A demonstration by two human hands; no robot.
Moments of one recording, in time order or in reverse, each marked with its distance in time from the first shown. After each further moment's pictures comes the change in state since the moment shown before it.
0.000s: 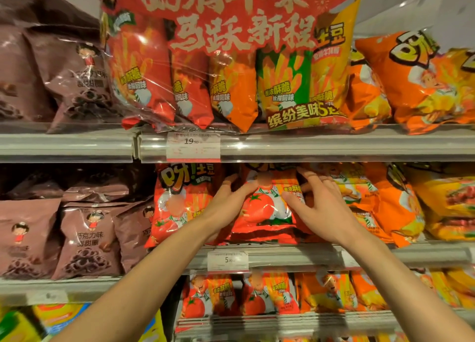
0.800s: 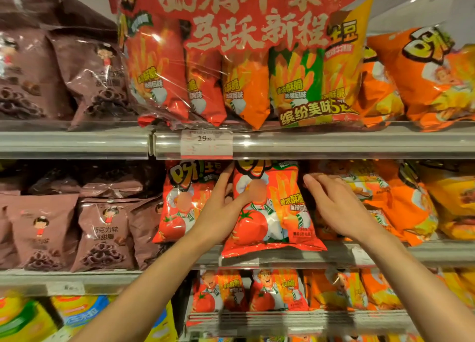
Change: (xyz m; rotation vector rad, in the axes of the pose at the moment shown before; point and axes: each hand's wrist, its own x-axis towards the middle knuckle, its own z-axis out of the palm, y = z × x) left_hand -0.038 -0.009 -0.021 0.010 0.088 0.235; right_hand 0.007 0.003 0.001 0.118 0.060 -0.112
